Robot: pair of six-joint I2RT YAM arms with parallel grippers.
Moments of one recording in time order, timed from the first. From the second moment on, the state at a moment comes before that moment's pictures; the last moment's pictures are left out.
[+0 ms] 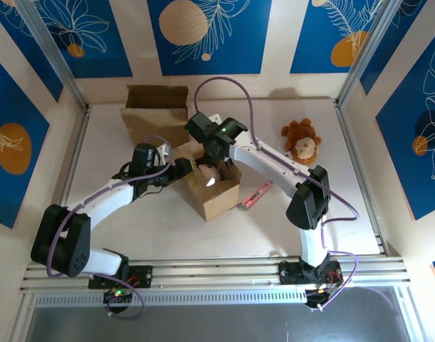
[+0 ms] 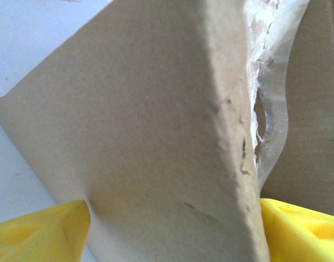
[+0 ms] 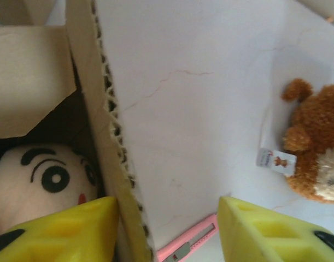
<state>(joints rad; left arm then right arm) -0.36 1.38 0.75 -0.07 0.48 -0.75 0.83 1.93 1.93 -1.21 0.54 0.37</state>
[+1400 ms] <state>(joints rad) -0.77 1.71 1.68 -1.40 -0.25 -0.50 0.72 1.52 1.35 -0.72 -0.11 0.70</state>
